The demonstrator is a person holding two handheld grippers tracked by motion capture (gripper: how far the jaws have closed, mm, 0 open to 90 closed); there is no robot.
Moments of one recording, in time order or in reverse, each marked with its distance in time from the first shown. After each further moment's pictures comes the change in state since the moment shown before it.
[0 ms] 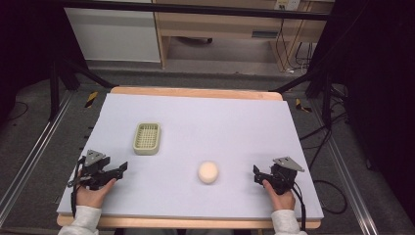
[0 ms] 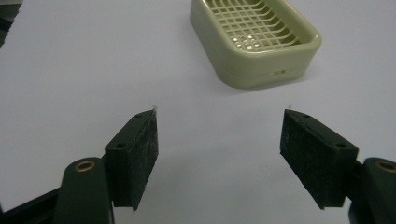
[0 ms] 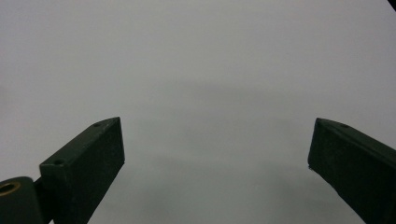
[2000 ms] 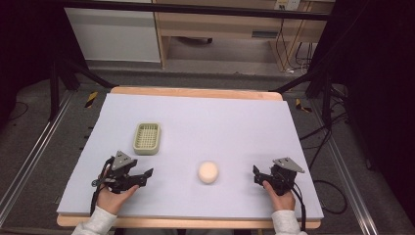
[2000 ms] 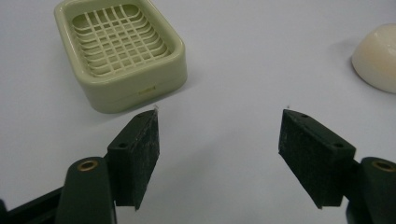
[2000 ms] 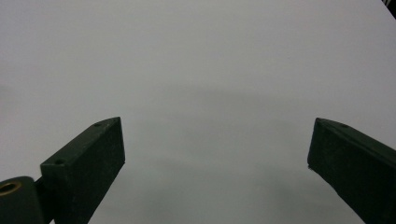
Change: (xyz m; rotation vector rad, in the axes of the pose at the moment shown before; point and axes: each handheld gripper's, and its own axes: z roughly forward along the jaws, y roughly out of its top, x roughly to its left) left arm -0.067 0.015 0.007 0.029 -0.158 0.144; right arm 0.001 -0.001 -0.002 -0.017 0.005 -0.010
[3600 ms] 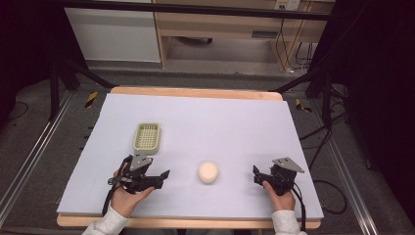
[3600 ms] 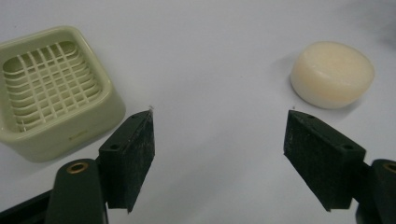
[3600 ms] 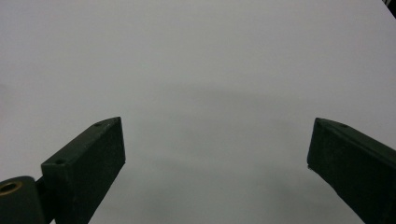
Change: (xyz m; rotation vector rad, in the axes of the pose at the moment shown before) left arm -0.044 0.026 0.007 -0.008 -0.067 0.086; right arm 0.000 0.000 0.000 0.002 -0.003 -0.003
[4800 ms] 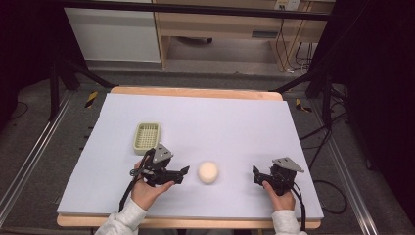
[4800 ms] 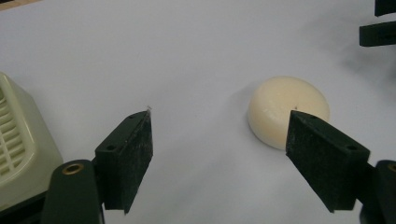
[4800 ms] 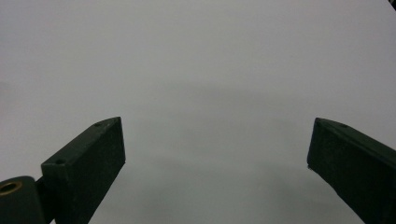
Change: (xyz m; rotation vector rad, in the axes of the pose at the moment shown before) left arm -0.032 0.034 0.029 0.011 -0.062 0.041; right arm 0.000 0.000 0.001 0.007 0.009 -0.002
